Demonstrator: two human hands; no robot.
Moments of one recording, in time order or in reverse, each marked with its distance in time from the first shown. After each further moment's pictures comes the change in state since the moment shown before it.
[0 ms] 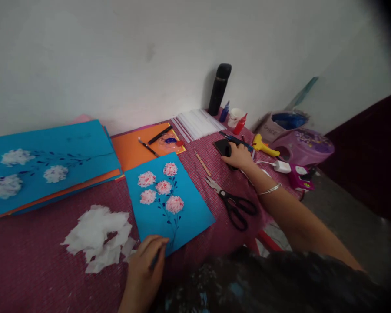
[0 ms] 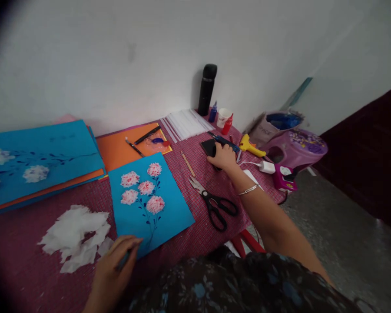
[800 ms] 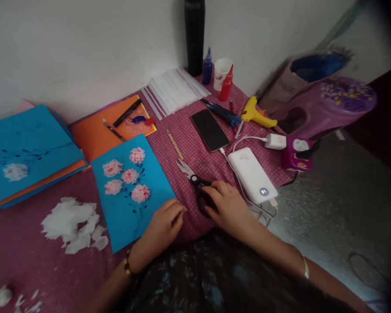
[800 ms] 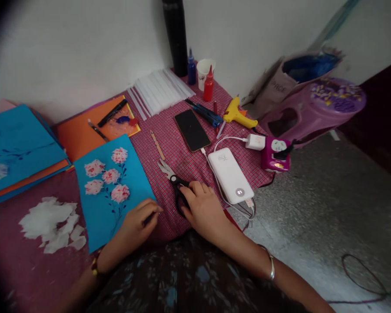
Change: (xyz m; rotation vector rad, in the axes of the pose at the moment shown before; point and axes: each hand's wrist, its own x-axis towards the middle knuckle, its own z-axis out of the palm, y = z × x) left_hand 0.078 0.077 0.096 -0.064 -0.534 0.007; right_hand -0.197 0.046 -0.014 0.490 -0.196 -0.495
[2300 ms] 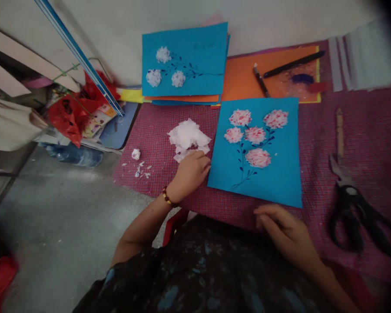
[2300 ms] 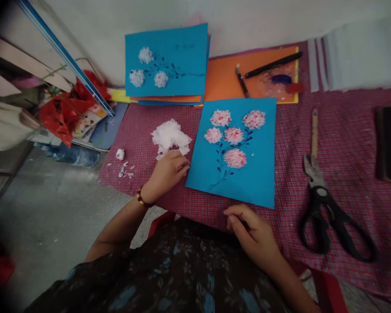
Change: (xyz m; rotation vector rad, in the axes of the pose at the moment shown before) left_hand -0.142 -0.082 -0.072 0.454 0.370 -0.480; right_hand 0.002 -0.085 0.085 0.612 -0.345 -0.168
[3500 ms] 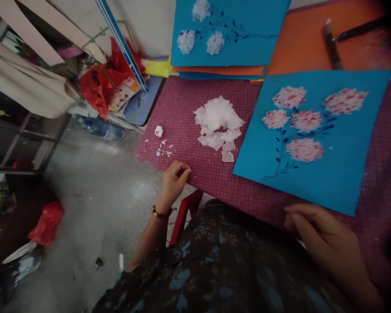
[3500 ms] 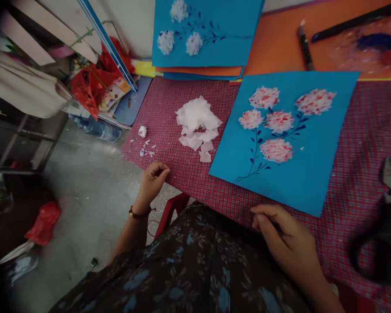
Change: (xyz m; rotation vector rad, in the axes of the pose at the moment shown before) left_hand -0.136 -0.034 0.003 -0.302 0.374 -0.516; right_hand -0.004 0.007 -0.004 -0.162 -0.007 0.008
